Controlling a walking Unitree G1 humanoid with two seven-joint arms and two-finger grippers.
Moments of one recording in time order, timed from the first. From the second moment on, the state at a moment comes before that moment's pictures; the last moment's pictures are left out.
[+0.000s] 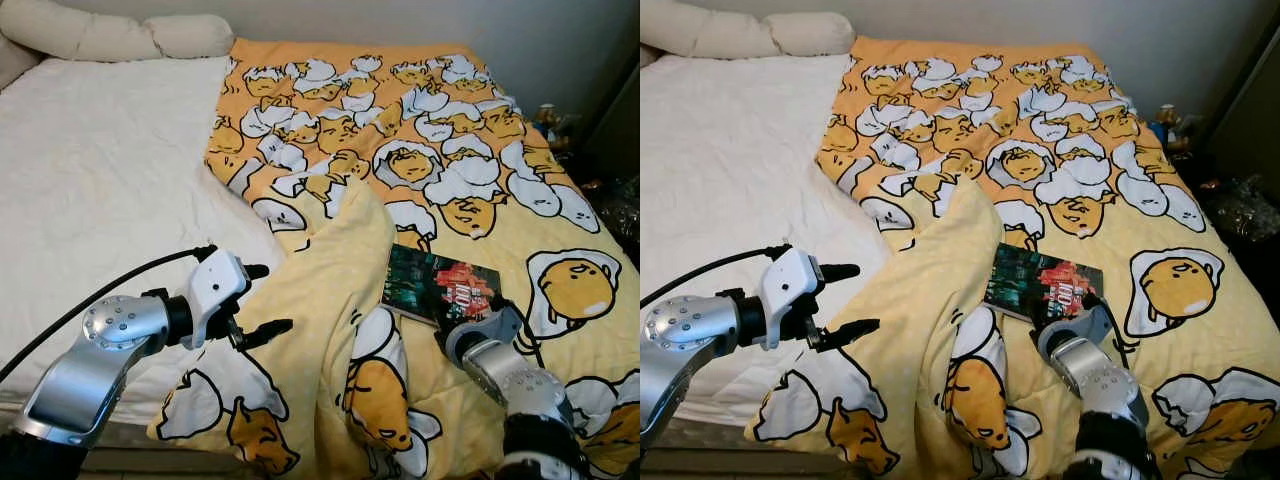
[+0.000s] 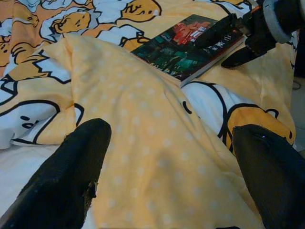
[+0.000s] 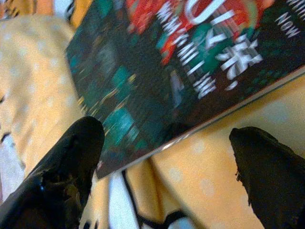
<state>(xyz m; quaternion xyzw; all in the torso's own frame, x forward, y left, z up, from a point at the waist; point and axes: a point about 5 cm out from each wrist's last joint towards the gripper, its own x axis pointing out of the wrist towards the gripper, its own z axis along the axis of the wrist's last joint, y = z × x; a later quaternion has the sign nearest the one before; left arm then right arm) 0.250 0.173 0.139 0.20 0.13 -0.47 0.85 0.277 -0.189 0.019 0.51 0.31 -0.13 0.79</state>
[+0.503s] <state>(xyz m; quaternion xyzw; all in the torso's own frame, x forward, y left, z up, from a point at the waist) 0.249 0.174 0.137 0.19 0.15 -0.48 0.85 0.302 -0.211 0.019 0.54 0.22 -0.17 0.79</state>
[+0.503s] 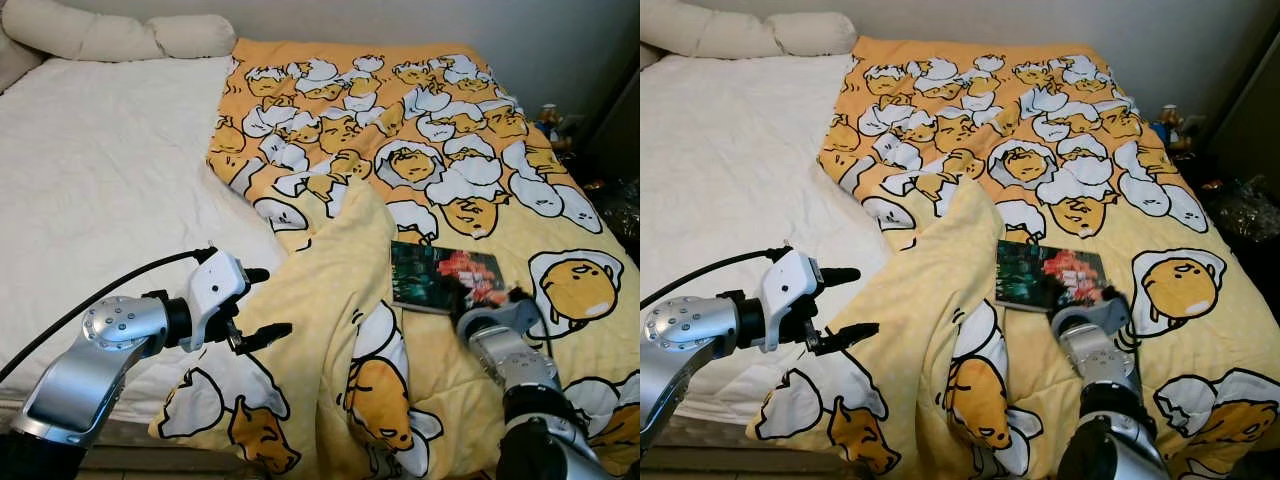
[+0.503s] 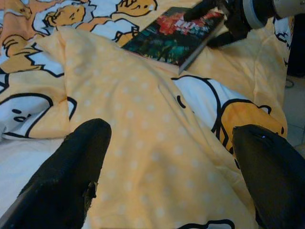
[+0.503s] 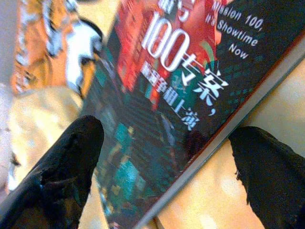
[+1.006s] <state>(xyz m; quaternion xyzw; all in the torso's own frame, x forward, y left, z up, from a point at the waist) 0.248 0.174 0.139 0.19 0.15 -0.48 0.84 0.292 -0.211 -0.001 0.48 0.19 -0.19 0.84</state>
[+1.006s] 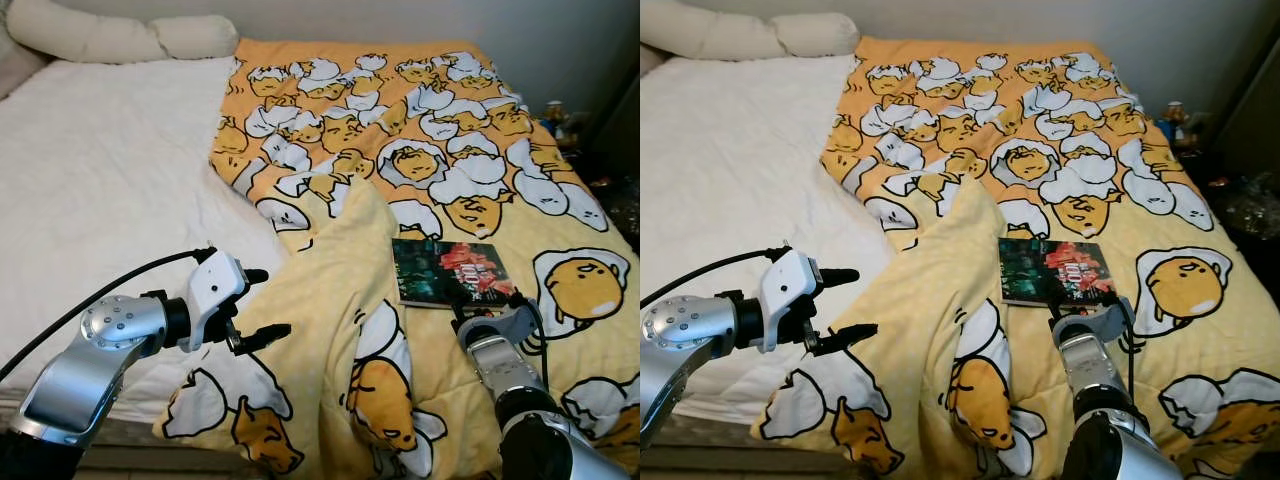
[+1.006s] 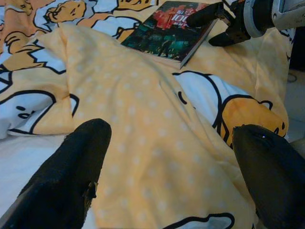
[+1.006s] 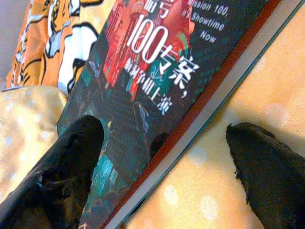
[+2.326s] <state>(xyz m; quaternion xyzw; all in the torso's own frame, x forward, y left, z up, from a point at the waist) 0.236 0.178 0.143 0.21 0.17 -0.48 0.83 0.315 -0.215 0.023 0.60 0.07 -0.19 0.77</state>
